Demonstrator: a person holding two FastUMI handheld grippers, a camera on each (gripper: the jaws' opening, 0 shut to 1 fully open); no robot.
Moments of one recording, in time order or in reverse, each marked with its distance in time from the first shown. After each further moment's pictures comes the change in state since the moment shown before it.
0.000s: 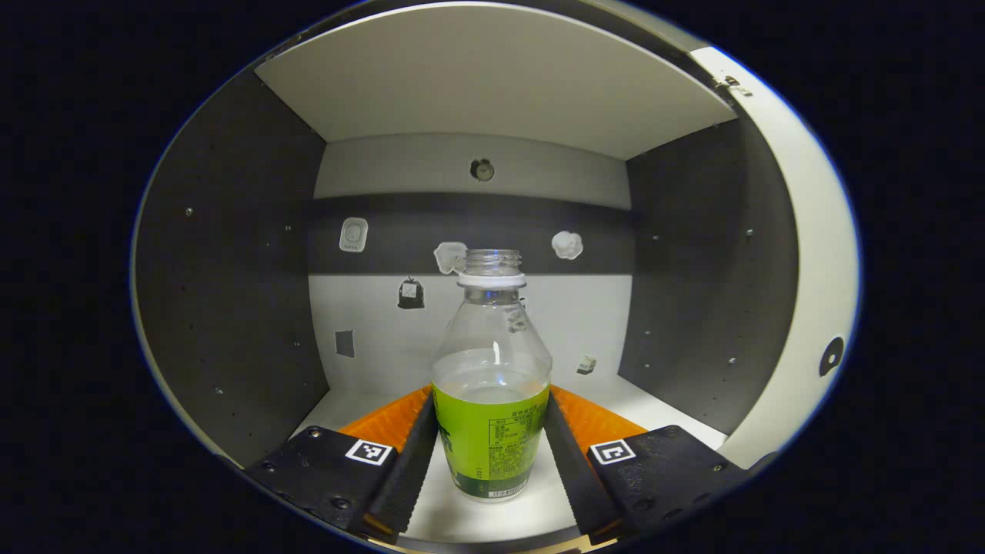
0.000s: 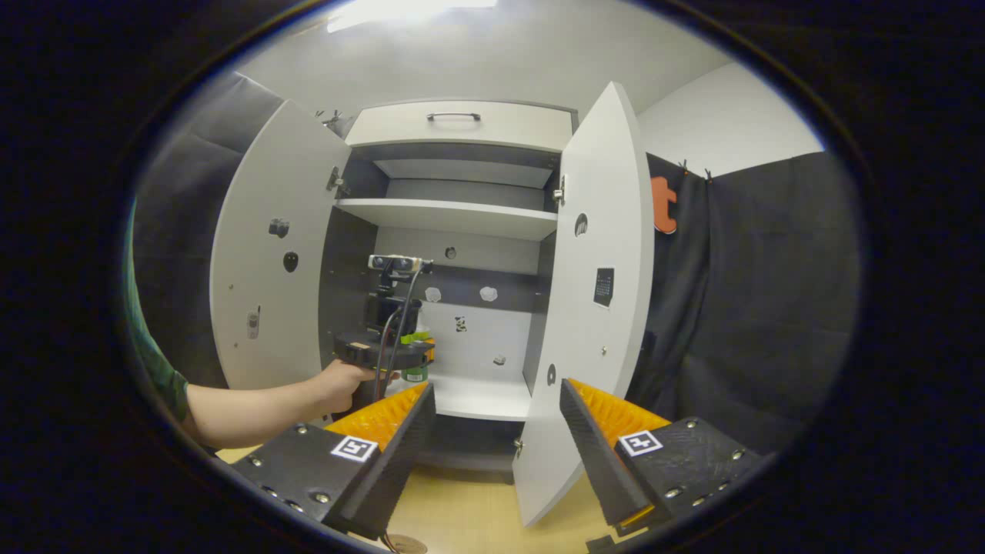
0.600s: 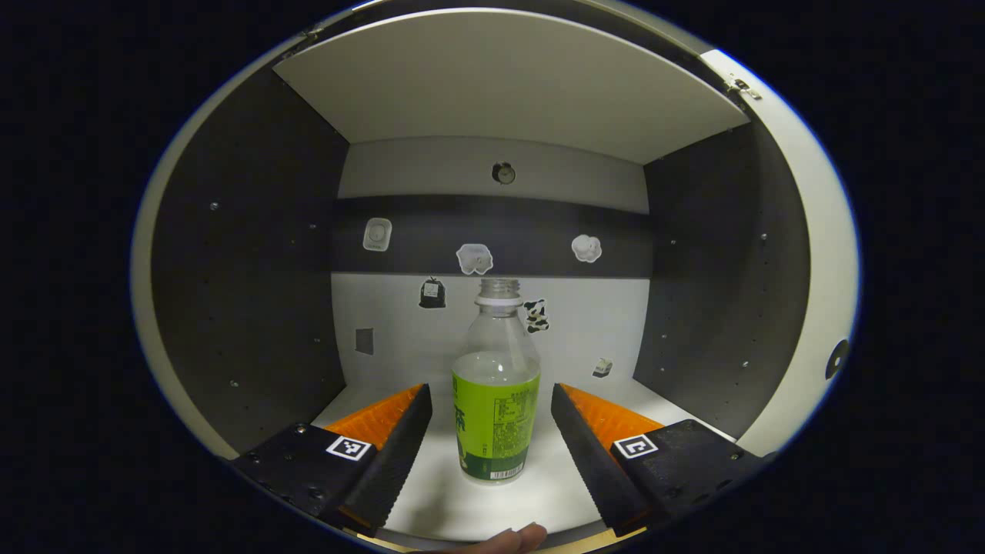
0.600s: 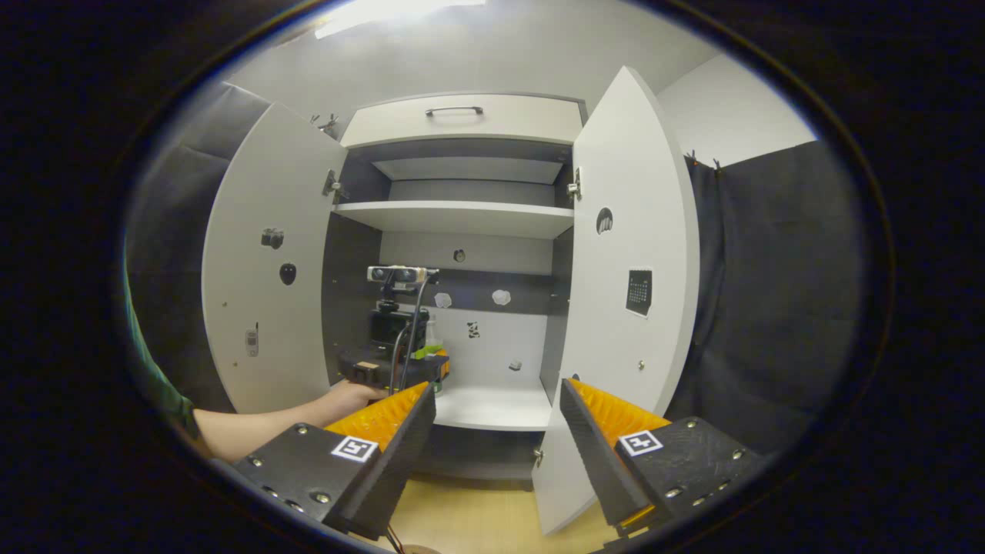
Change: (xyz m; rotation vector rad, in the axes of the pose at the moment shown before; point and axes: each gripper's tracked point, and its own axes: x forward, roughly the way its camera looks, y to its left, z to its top) left arm 0.036 0.021 -0.020 -0.033 0.035 0.087; right arm 0.040 0.019 0.009 0.028 0.000 0.038
